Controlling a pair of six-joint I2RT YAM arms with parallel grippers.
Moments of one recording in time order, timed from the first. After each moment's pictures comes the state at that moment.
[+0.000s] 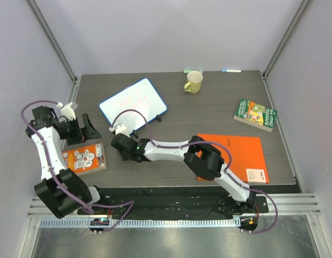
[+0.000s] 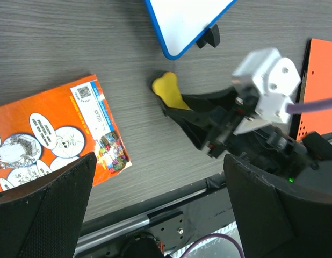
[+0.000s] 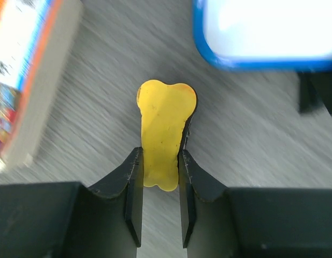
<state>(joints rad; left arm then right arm) 0.54 1.27 1.16 -1.13 0.70 0.32 1.19 2.33 1.82 -0.28 0.32 0.45</state>
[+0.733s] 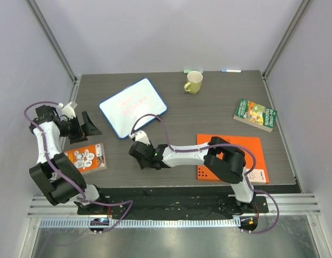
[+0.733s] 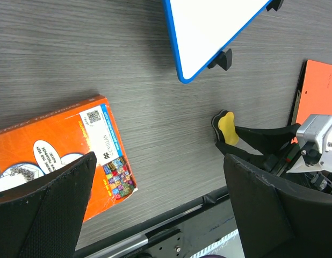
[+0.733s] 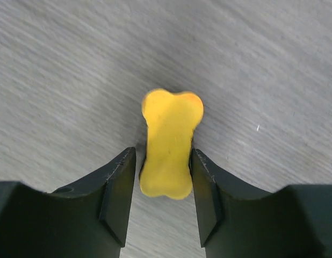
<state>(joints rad) 0.54 1.42 1.14 -0.98 0.73 0.24 1.21 2.01 1.33 -0.29 0.38 0.53</state>
